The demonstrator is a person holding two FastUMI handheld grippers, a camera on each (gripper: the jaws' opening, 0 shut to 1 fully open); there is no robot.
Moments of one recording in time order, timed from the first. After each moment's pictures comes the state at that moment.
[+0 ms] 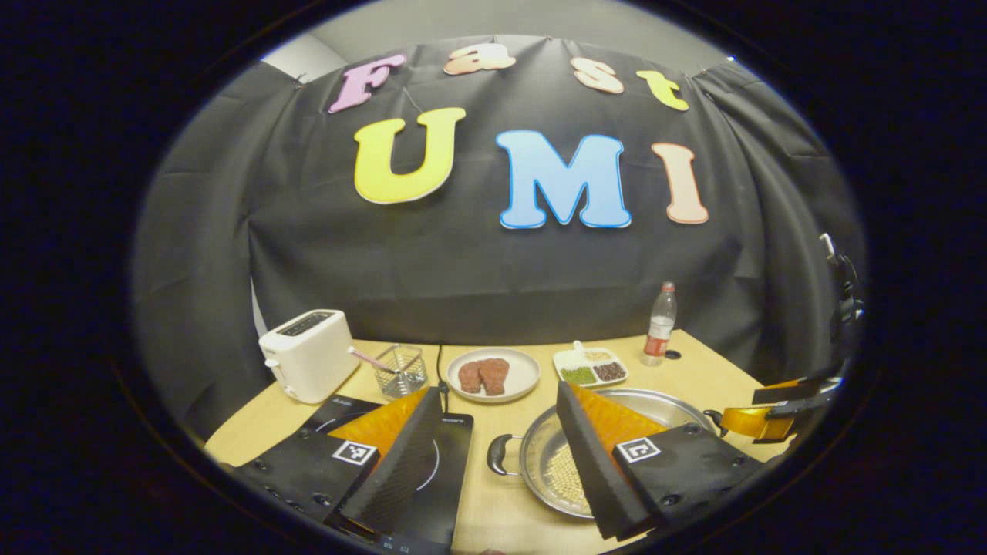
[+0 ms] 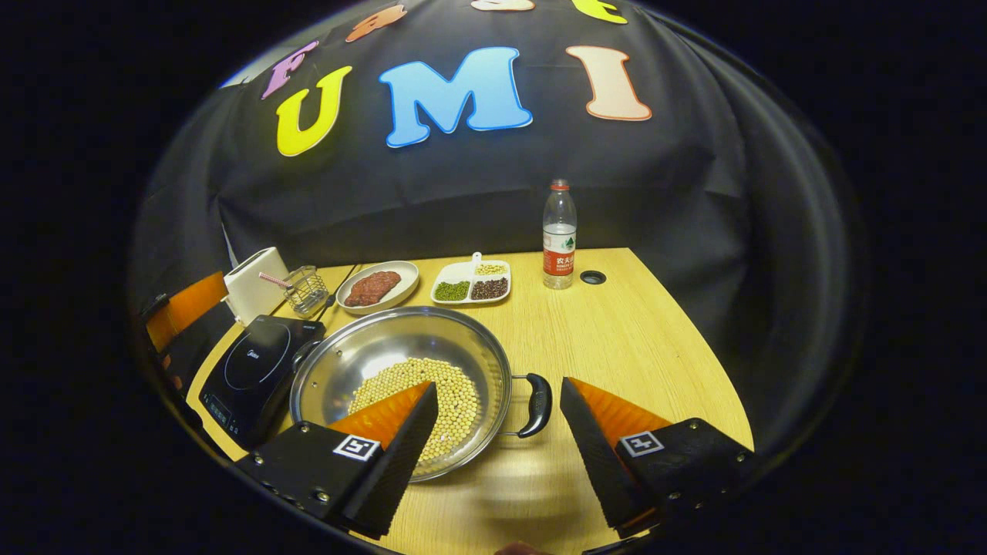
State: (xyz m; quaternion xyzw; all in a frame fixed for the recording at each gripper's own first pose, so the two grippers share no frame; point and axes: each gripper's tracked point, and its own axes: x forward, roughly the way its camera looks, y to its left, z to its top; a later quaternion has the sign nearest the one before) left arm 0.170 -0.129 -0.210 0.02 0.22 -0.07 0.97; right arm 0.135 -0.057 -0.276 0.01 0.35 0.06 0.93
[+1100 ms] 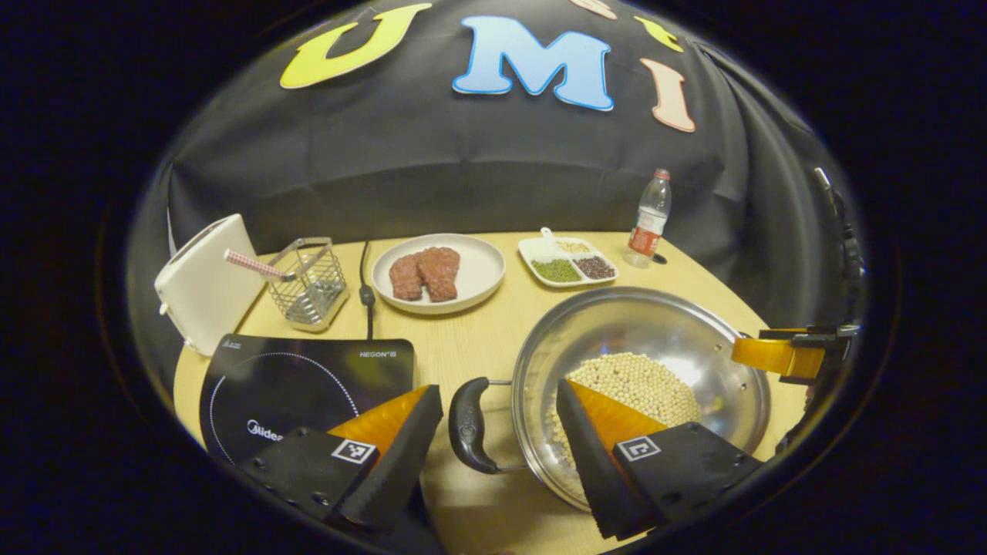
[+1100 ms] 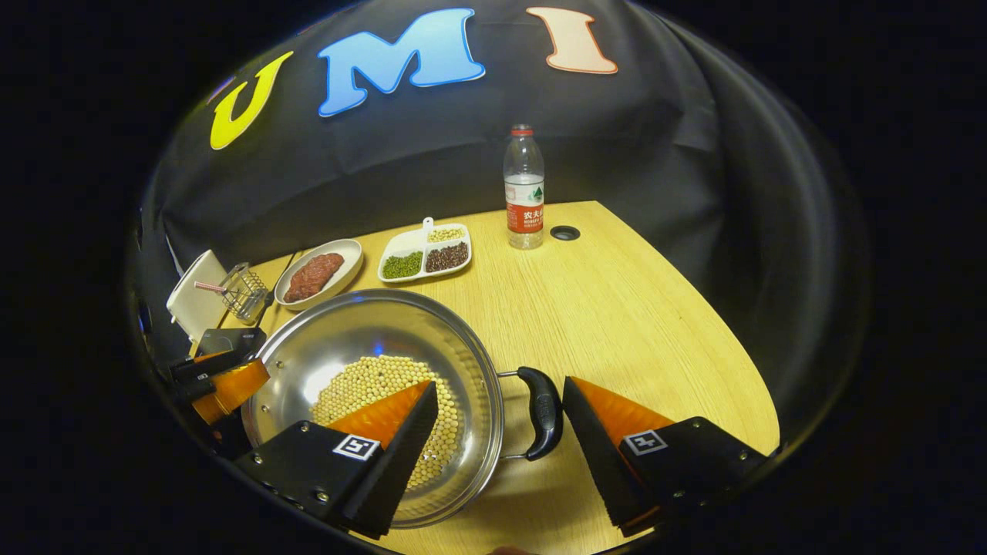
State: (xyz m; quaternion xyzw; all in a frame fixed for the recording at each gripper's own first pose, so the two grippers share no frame) left arm 0.203 -0.151 -0.380 0.01 0.40 -0.17 0.90; right arm 0.163 -0.056 -0.341 0.03 0.42 -0.03 0.90
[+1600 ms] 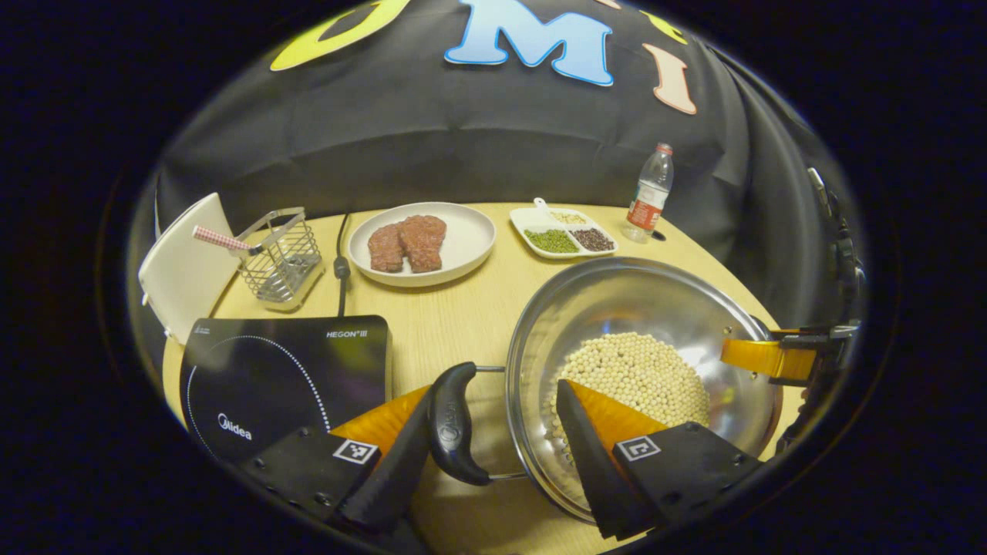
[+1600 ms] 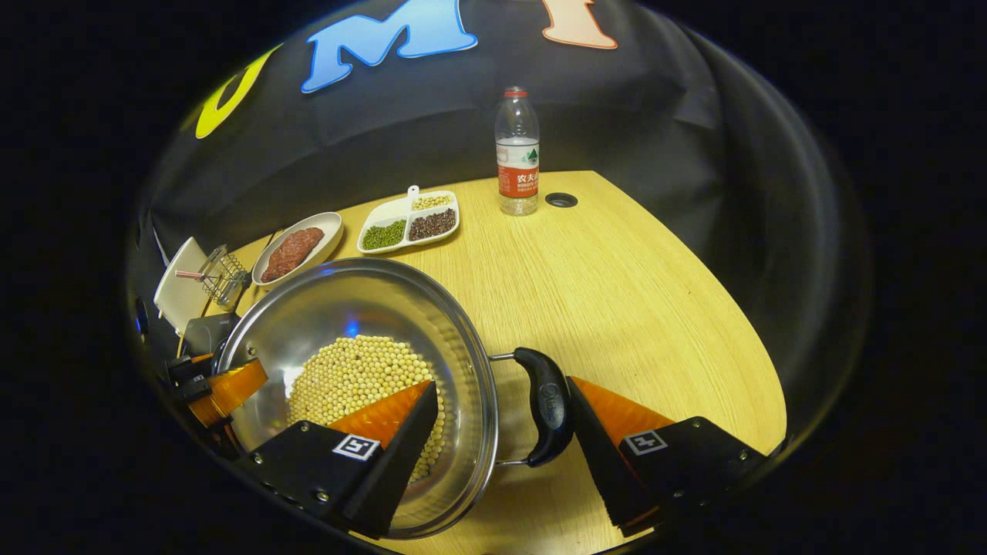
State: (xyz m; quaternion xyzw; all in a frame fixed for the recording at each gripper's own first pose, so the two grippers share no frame) left arm 0.203 -0.164 -0.410 0.01 0.44 -0.19 0.88; right arm 0.163 -0.059 -0.374 0.03 0.47 -0.05 0.88
